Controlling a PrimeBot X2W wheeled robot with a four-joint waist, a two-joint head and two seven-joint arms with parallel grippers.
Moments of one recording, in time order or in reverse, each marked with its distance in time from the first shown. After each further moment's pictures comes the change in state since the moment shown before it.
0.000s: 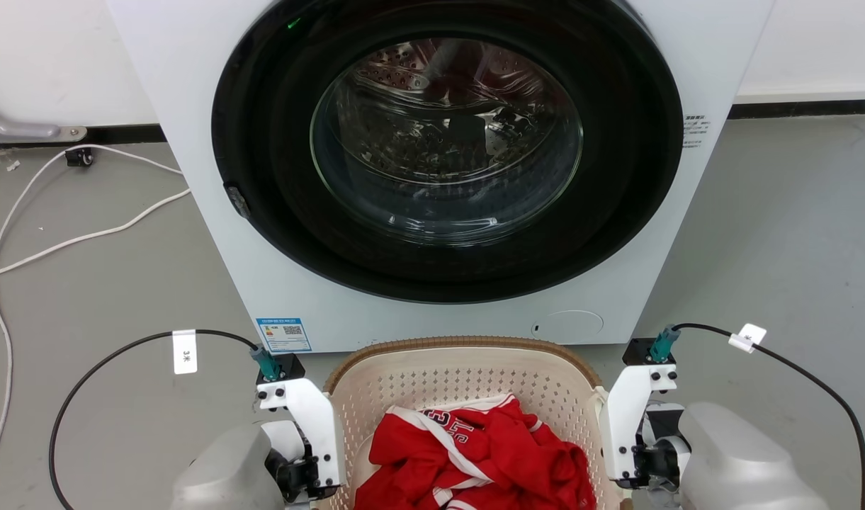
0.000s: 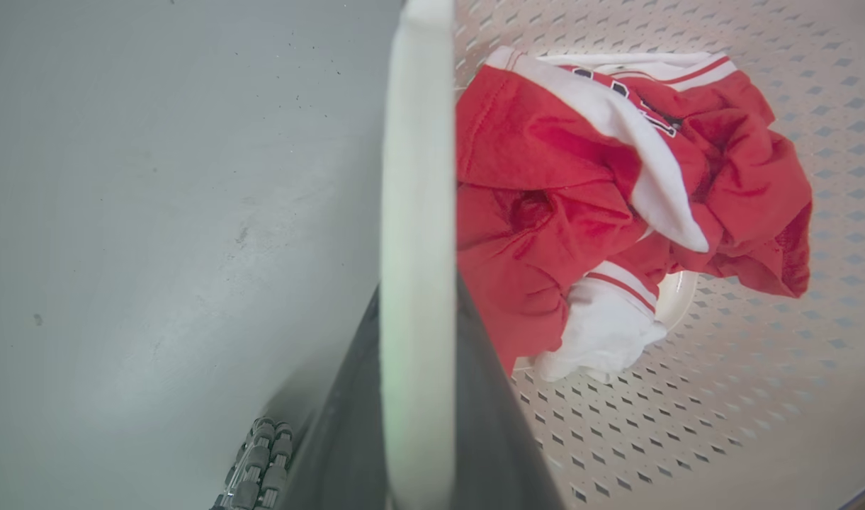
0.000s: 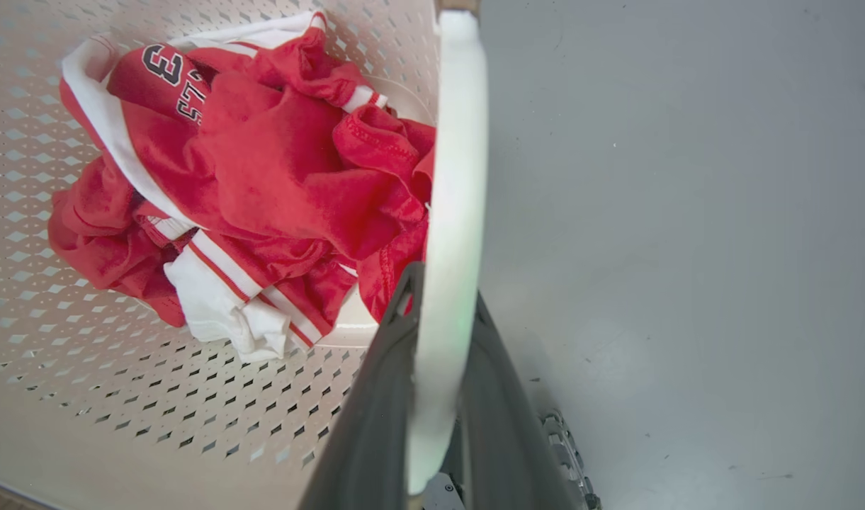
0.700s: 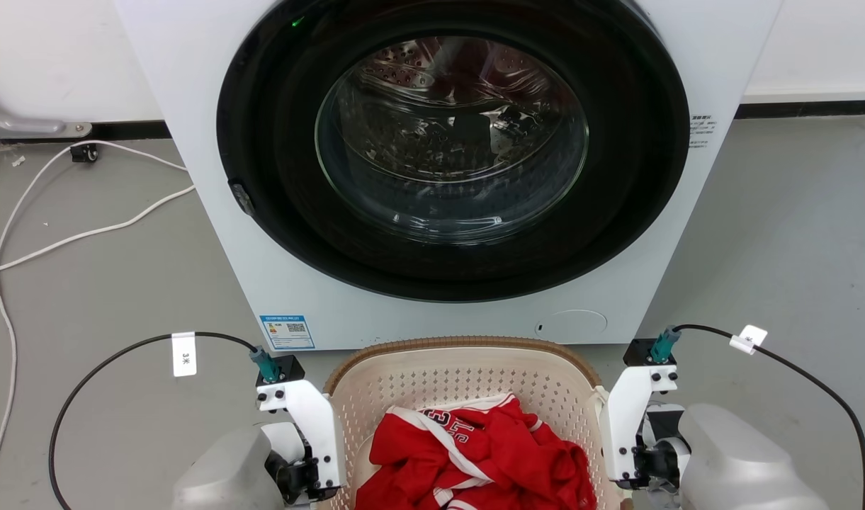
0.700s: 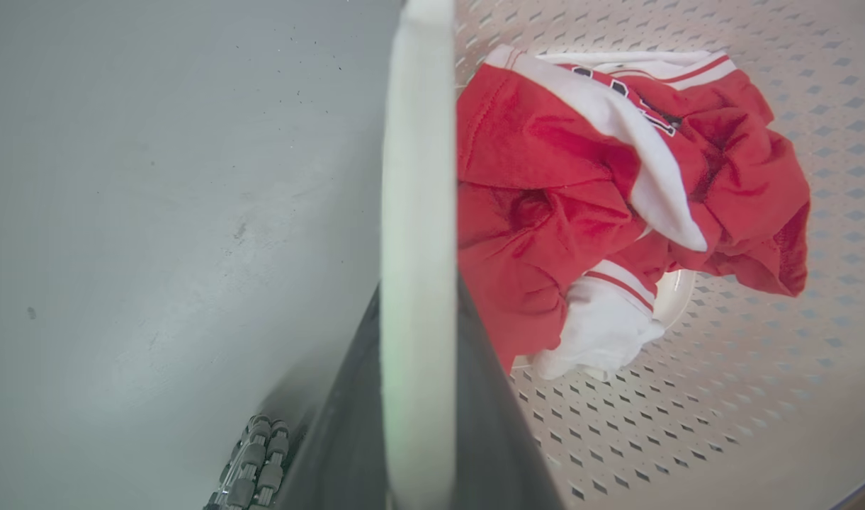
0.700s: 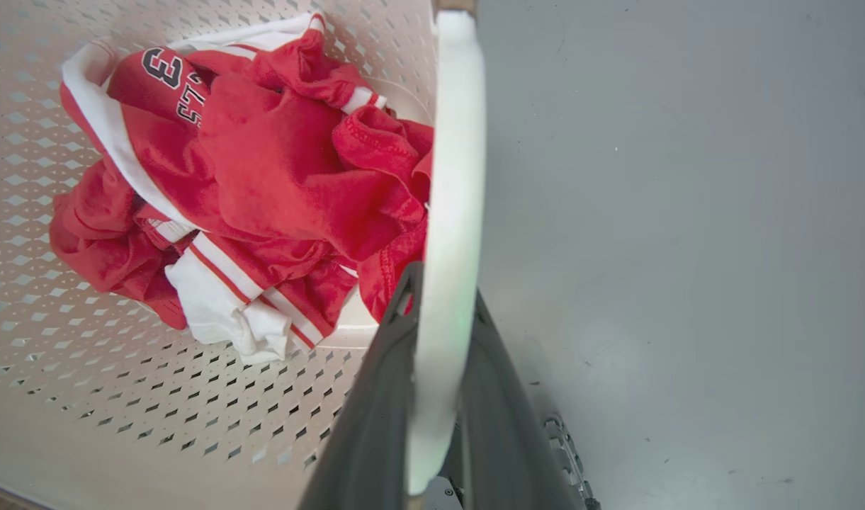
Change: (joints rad) left arm 0.000 0.000 -0.027 0.005 -0.034 0.000 -0.009; right arm -0.004 0.000 0.020 0.010 0.019 0.000 -0.016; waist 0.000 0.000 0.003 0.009
